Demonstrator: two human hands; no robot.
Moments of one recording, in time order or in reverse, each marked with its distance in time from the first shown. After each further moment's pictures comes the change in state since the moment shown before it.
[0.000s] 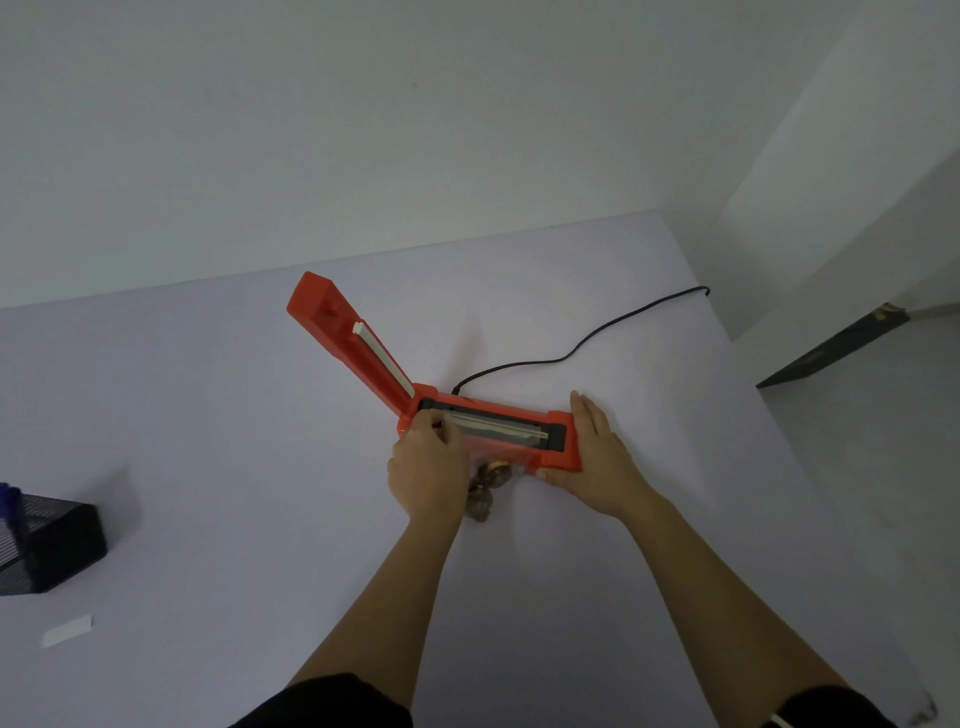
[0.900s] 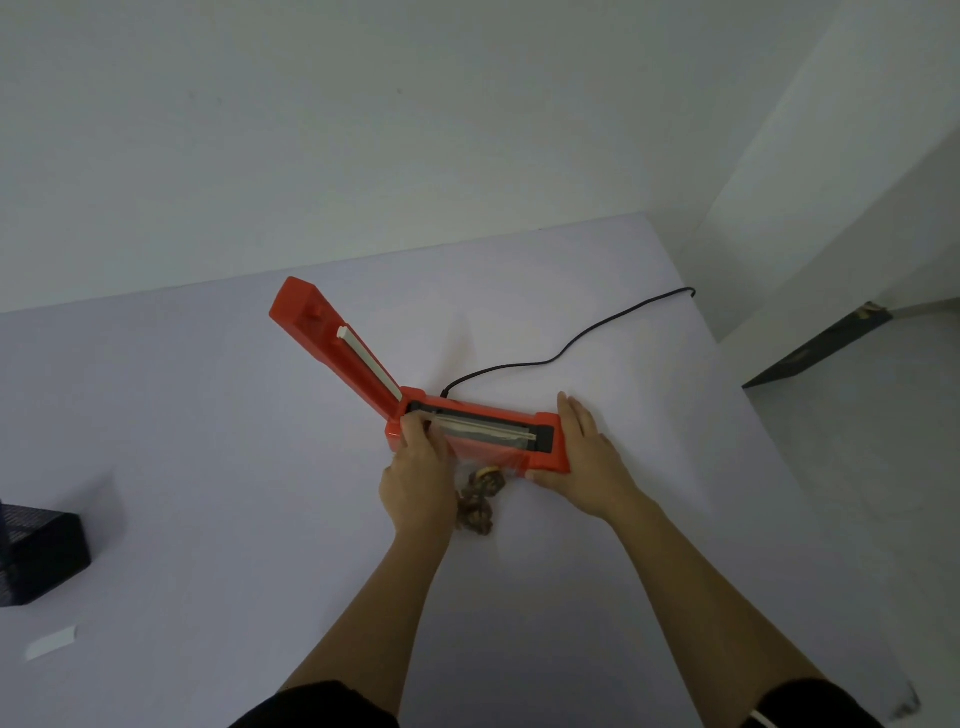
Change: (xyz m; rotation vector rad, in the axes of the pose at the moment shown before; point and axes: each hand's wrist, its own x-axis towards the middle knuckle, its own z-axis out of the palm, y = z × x) left_hand -0.012 -0.014 0.006 0.049 -0.056 0.161; right_hand -0.004 0.007 0.002 -0.036 0.007 0.013
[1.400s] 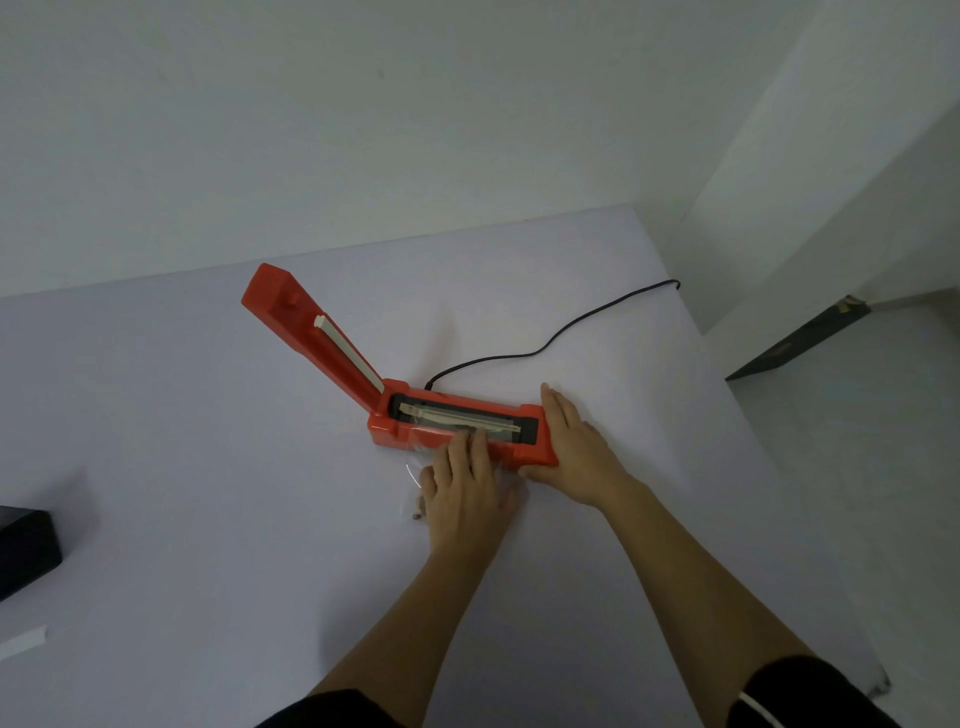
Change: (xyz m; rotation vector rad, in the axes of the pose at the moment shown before) left_hand -0.038 0.004 0.036 0.342 -0.261 0.369; right_hand 0.006 -0.002 -0.008 -0.108 -0.022 -0.056
